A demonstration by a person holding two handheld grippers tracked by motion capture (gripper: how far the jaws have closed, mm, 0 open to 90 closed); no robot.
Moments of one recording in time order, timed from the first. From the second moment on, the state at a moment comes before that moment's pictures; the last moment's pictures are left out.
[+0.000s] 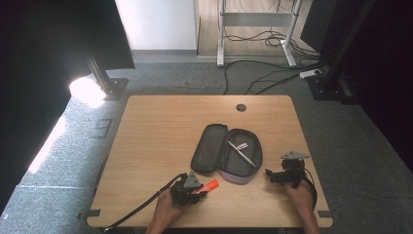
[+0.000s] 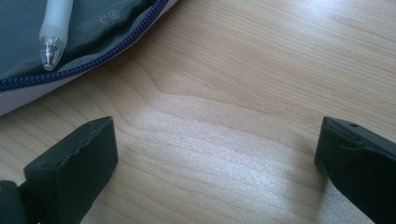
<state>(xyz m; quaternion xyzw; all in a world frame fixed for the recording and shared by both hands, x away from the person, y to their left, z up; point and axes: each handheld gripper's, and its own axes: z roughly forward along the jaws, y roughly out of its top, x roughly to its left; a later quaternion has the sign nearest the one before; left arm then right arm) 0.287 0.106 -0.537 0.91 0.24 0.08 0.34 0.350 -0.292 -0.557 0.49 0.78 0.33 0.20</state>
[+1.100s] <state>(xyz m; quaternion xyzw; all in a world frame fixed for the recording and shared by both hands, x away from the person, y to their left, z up) 0.281 0.104 -0.494 0.88 0.24 0.08 0.40 0.350 -0.292 -0.557 0.49 0.78 0.33 0.20</state>
